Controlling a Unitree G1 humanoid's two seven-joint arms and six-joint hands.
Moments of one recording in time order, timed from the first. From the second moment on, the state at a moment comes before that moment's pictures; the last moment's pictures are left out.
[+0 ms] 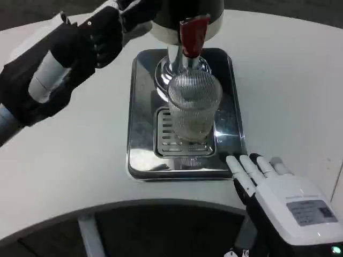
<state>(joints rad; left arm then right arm) -0.65 0.64 0.14 0.22 -0.53 -0.29 -0.86 0.27 -0.12 0.22 -0.81 -1.31 0.04 0.44</state>
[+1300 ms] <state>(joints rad) -1.04 0.44 0.14 0.64 -0.43 -0.20 -1.07 0.29 -0.07 0.22 -0.82 -1.37 0.05 0.44</state>
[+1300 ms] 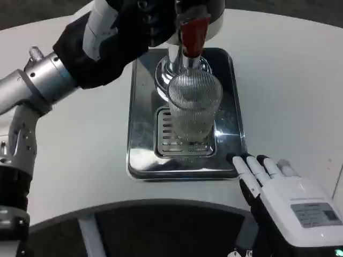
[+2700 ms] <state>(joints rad) -1.26 0.41 0.06 0.89 -0.26 -0.50 -1.24 0.32 -0.06 0.22 -0.83 -1.35 0.05 0.41</state>
